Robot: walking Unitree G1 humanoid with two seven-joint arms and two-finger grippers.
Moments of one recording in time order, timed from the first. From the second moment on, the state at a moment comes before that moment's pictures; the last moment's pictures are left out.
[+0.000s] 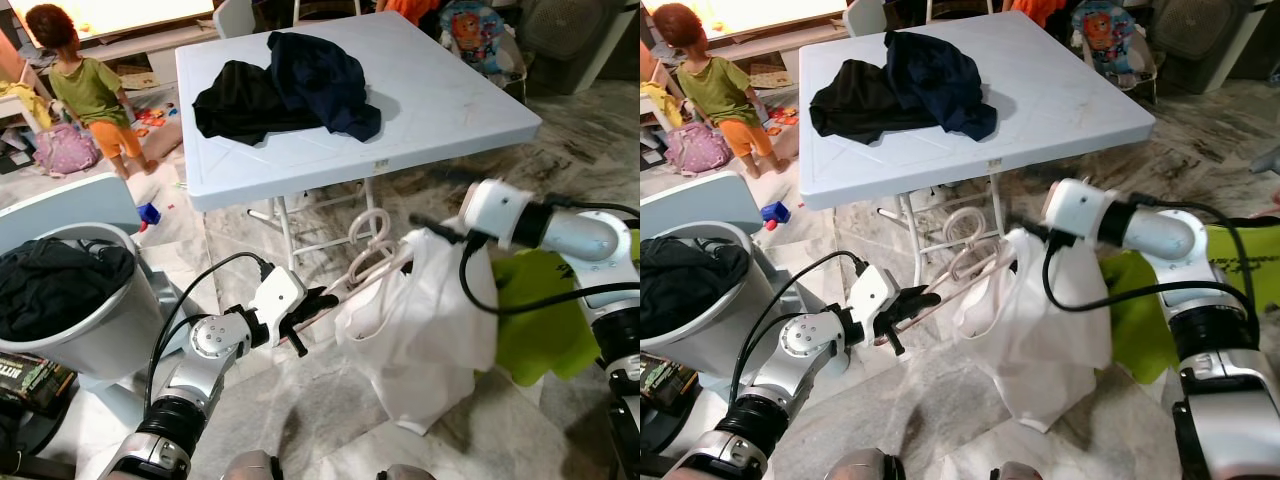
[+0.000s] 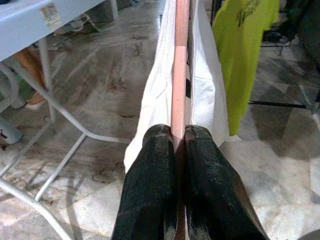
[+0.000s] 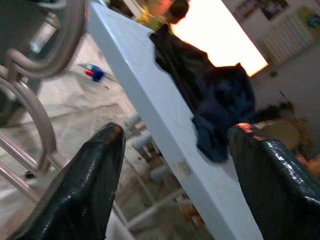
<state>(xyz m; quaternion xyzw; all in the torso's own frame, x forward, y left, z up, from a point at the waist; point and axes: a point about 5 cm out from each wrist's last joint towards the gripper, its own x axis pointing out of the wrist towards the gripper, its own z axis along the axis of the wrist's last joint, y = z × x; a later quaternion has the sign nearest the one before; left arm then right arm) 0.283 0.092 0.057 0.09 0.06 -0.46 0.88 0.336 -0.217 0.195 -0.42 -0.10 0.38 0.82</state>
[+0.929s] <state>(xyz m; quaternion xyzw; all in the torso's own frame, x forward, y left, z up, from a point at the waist) 0.280 0.084 0.078 0.08 0.04 -0.47 0.88 0.313 -0.216 0.064 -0.17 0.20 0.16 0.95</state>
